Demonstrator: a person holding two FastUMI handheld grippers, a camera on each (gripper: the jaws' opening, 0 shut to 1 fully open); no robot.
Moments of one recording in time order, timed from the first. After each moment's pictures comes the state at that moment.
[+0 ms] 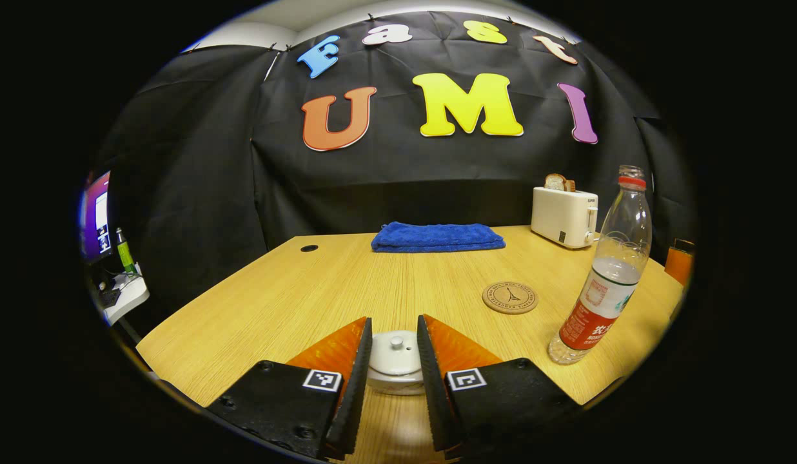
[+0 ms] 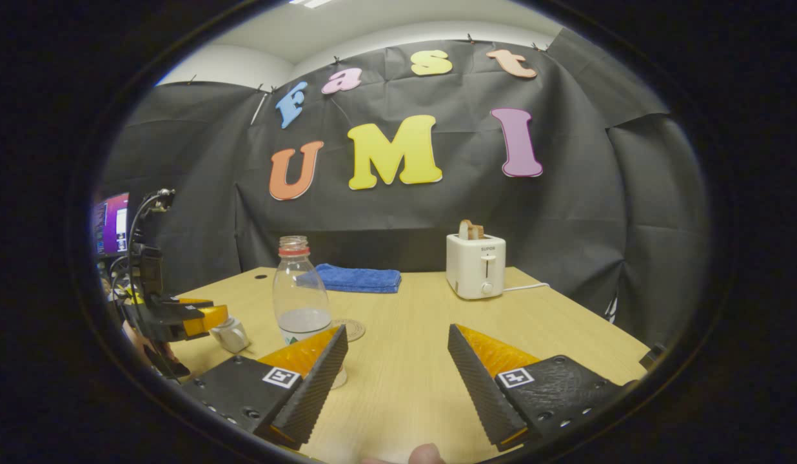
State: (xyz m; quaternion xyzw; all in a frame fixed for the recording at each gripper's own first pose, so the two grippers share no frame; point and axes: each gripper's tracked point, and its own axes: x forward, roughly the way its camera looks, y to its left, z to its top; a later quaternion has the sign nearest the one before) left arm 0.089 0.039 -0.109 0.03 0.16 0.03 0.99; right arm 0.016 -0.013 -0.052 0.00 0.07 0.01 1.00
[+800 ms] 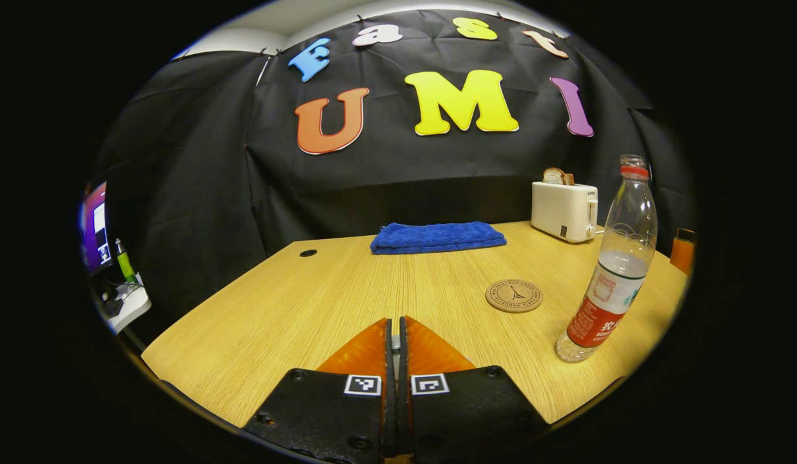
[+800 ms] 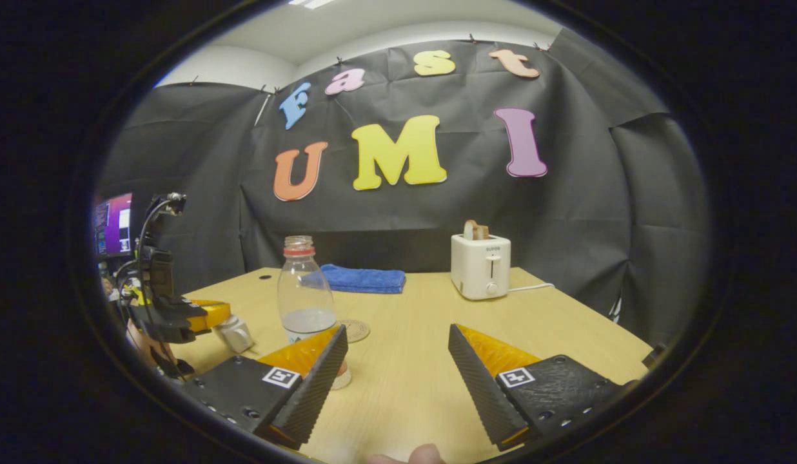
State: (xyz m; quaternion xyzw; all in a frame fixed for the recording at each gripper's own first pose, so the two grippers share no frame) left arm 0.096 0.040 -0.104 0.04 0.15 0.02 0.99; right arm 0.014 -0.008 -0.048 0.00 0.06 0.02 1.00
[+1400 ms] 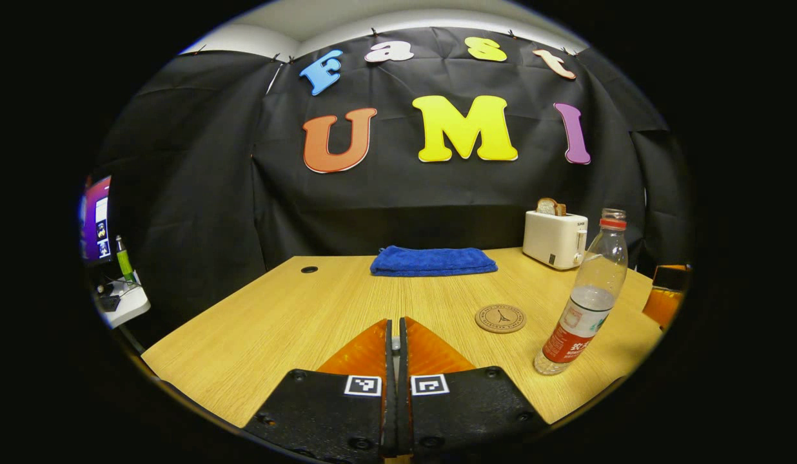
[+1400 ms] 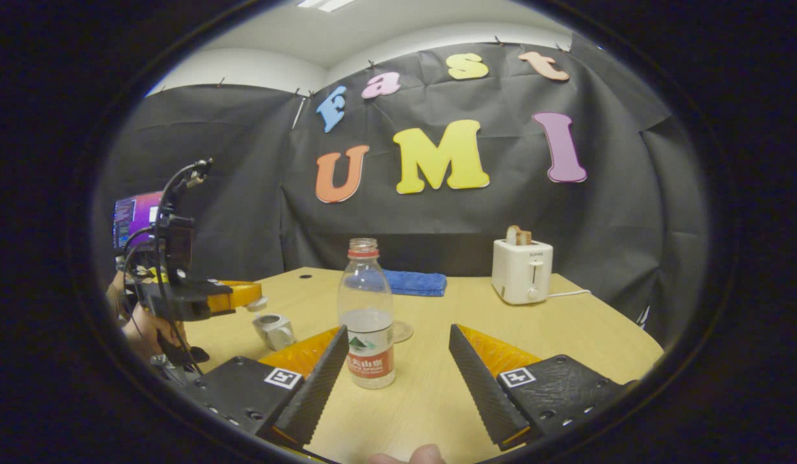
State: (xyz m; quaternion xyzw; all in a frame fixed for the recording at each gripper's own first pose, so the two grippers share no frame) left arm 0.073 0.046 -0.058 0.03 0.11 0.01 0.99; right arm 0.004 0.045 -0.056 -0.02 0.06 0.11 0.99
